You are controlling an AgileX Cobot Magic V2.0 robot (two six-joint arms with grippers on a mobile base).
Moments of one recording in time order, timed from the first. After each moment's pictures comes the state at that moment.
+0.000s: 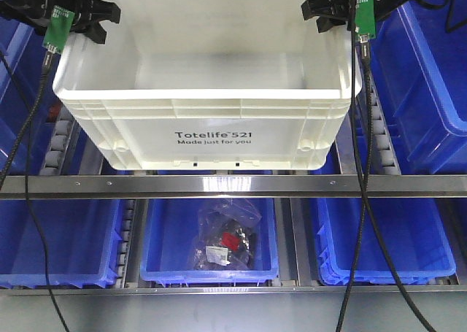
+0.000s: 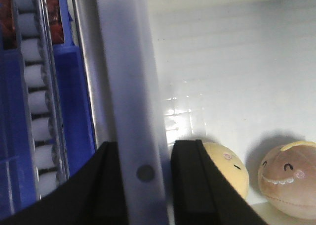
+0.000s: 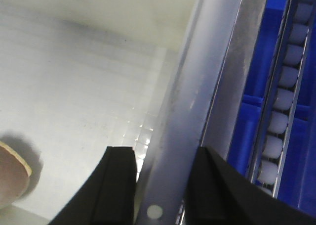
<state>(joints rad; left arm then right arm) -0.14 1.87 -1.85 -0.12 1.00 -0.01 0.24 1.88 -1.86 0.09 0.94 -0.14</state>
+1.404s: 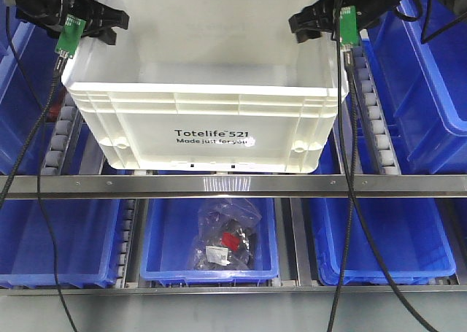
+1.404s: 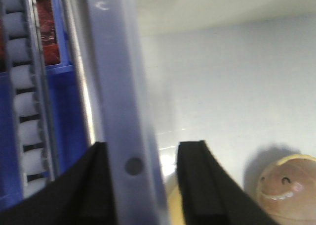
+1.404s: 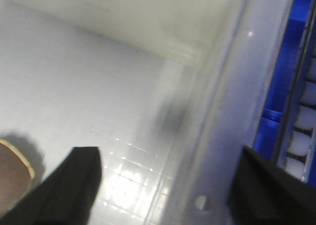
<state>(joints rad) -0.13 1.95 -1.86 -0.17 0.92 0.07 0.25 1.96 -1.86 0.12 0.87 -0.20</state>
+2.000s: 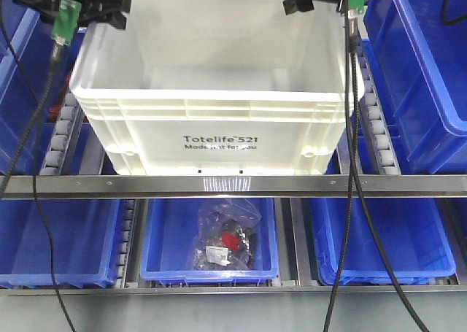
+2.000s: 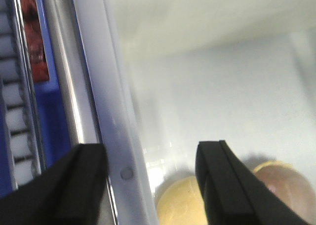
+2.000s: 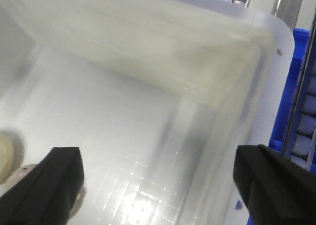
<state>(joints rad) -0.15 1.85 -1.85 -0.18 0.92 0.07 0.27 1.84 -1.87 0.13 0.90 -0.19</state>
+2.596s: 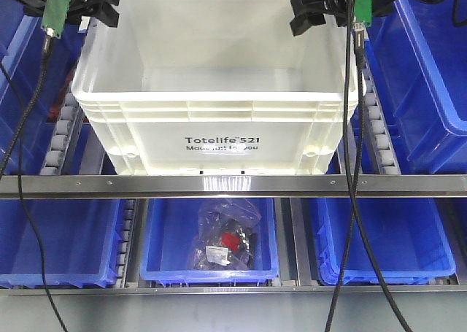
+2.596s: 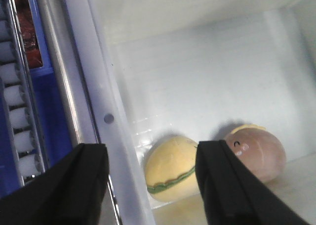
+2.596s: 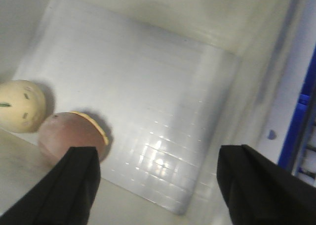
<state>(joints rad) -0.15 1.77 -1.82 -0.19 1.06 0.09 0.27 1.81 -1.87 0.21 1.08 -0.19</state>
